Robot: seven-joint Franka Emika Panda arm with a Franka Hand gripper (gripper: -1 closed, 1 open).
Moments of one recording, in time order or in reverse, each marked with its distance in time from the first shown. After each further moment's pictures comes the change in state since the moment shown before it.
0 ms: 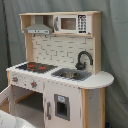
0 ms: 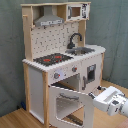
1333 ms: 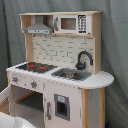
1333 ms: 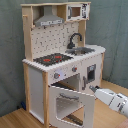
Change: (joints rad) arm -0.038 -0.040 0.005 0.114 -0.033 -0.043 0.354
